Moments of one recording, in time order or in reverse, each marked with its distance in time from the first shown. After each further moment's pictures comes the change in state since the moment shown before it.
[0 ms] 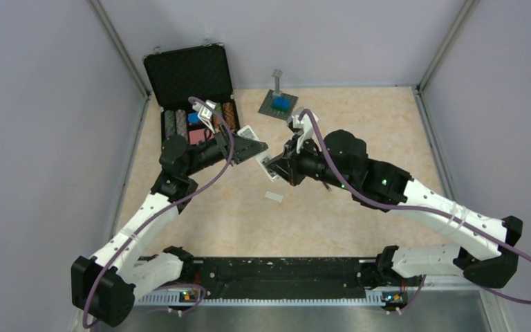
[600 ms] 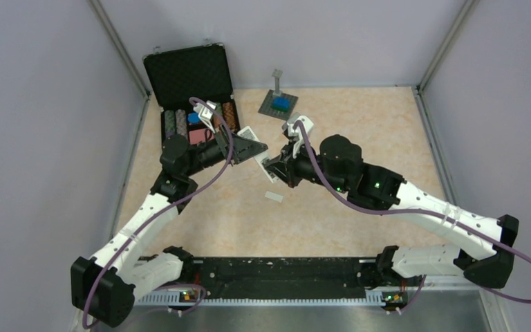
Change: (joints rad) left arm 0.000 -0.006 0.000 -0.040 -0.011 -0.048; right arm 0.000 -0.004 -0.081 0.096 0.017 -0.095
